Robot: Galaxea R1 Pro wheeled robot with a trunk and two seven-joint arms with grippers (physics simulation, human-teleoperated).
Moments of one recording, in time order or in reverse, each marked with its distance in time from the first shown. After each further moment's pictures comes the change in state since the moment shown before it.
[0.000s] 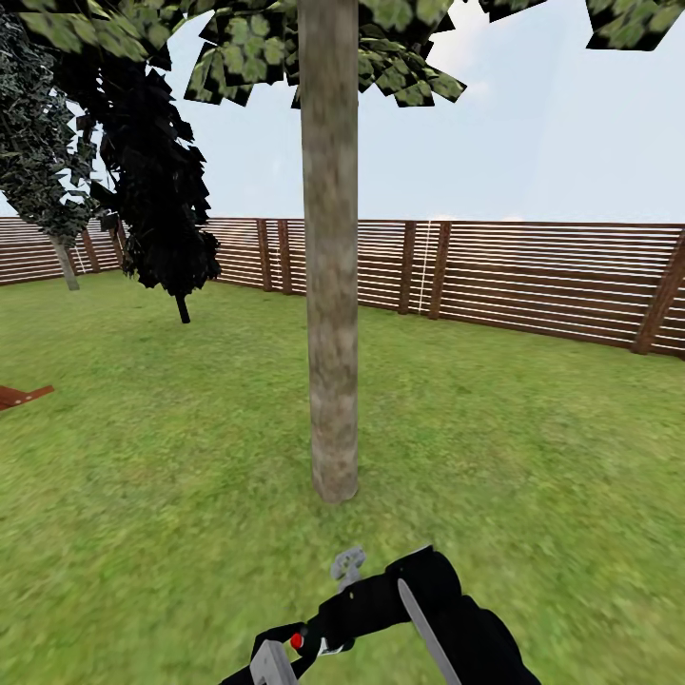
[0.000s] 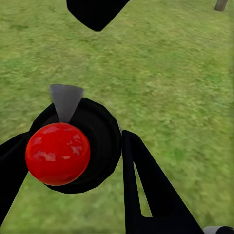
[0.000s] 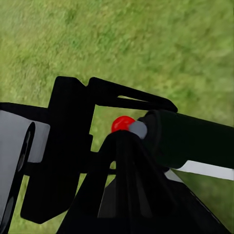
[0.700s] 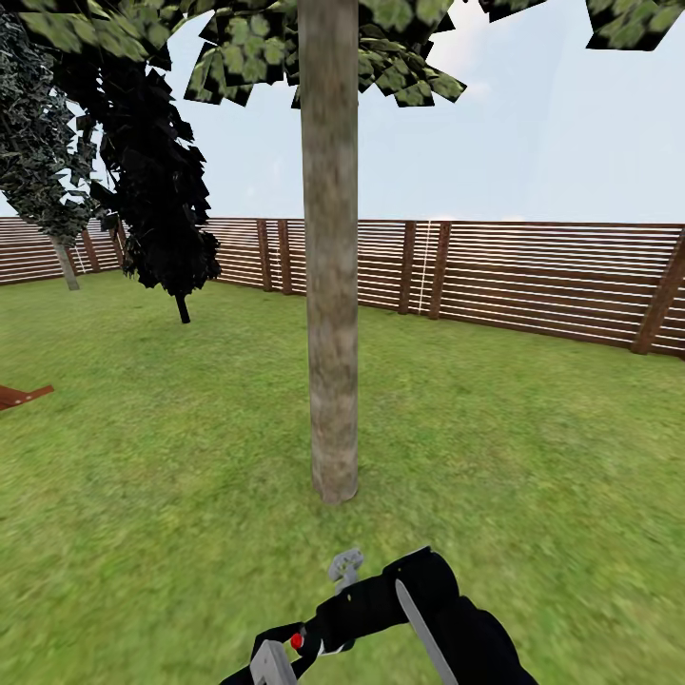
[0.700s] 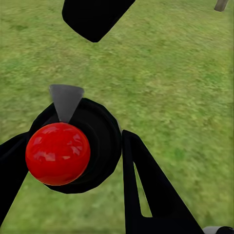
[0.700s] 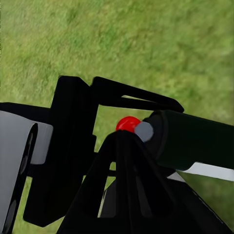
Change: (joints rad) left arm 0.000 0.000 0.000 0.000 0.000 0.000 0.000; right arm 0.000 0.008 0.002 0.009 -0.001 0.000 -0.001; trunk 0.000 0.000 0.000
